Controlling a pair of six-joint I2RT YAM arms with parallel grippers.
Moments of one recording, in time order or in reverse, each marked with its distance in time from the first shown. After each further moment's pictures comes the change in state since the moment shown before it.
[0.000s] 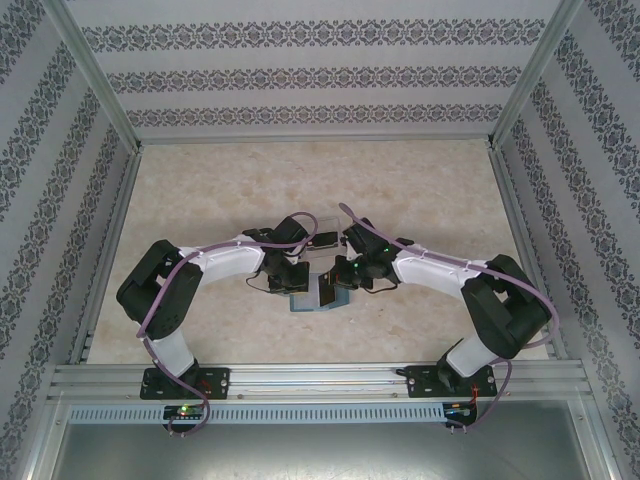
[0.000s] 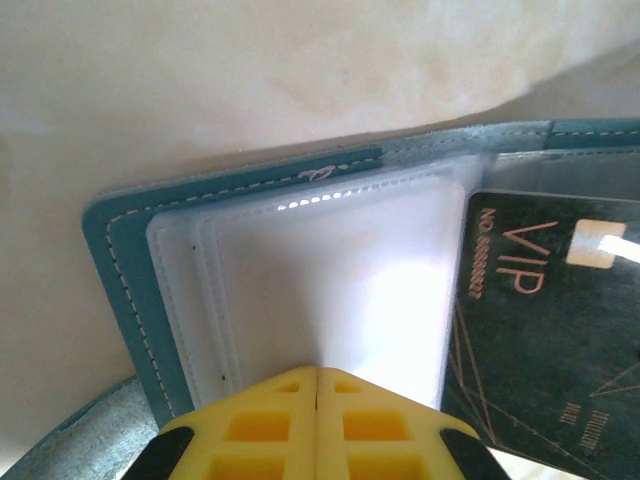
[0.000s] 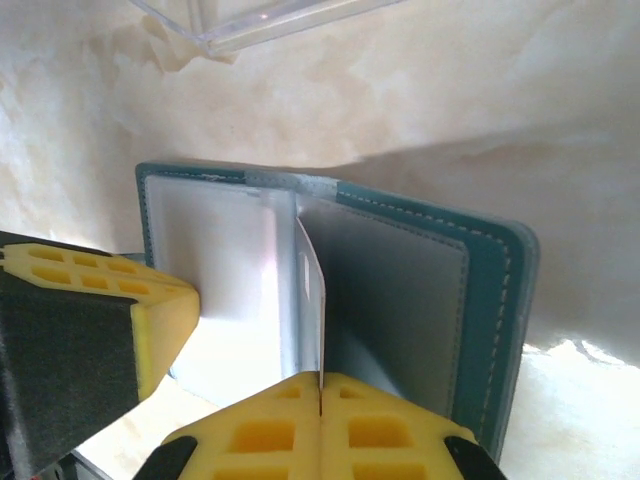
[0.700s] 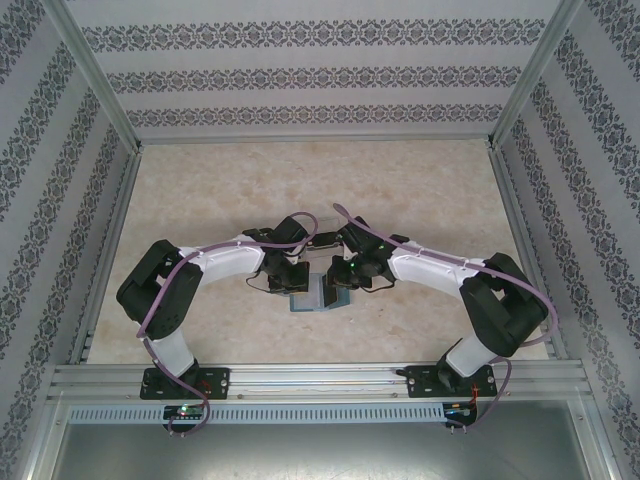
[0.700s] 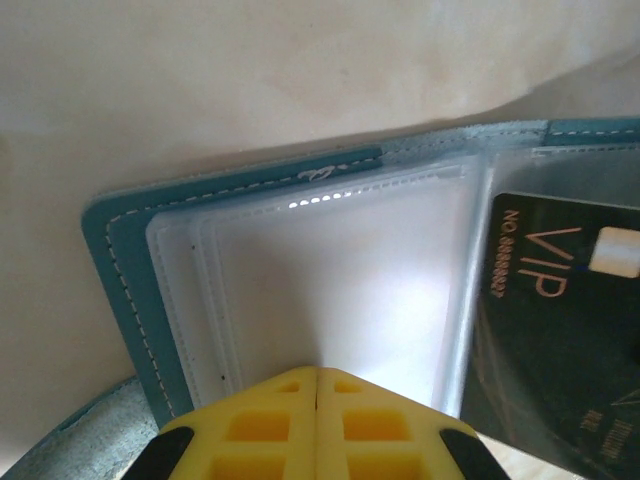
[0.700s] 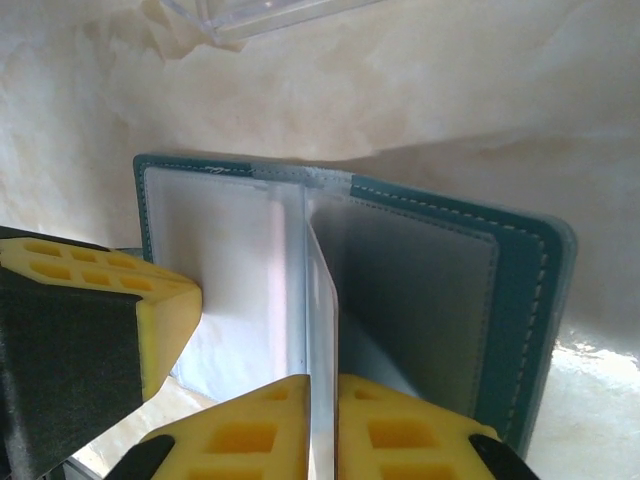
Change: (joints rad) left arm 0.000 0.000 0.001 0.000 0.000 0.000; right arm 0.030 0.020 0.039 -0.035 0.021 0.010
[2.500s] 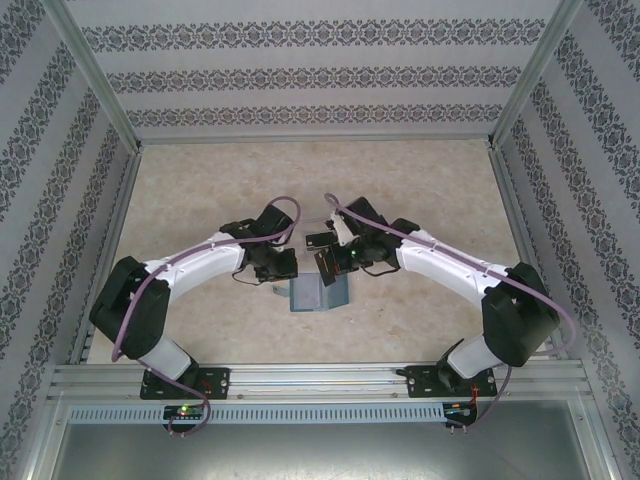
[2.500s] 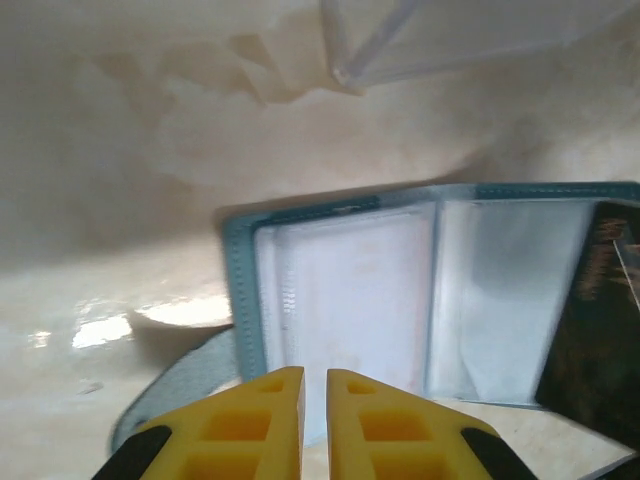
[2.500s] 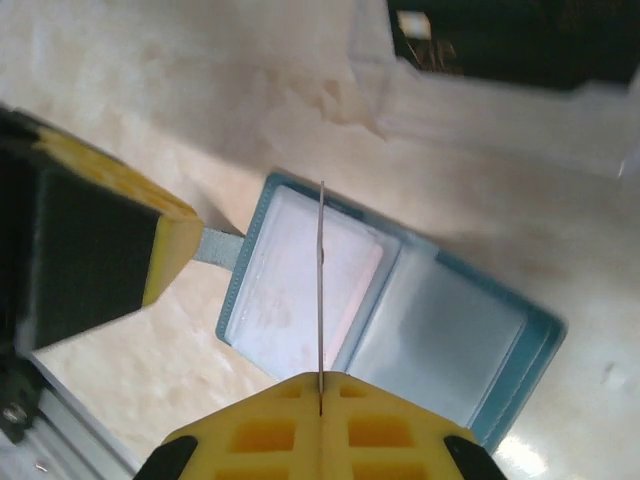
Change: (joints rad) left arm 0.071 -0.179 -0.006 -0.080 -0.098 0.016; right arm -0.016 -0.067 0.180 -0.161 -0.001 -0.417
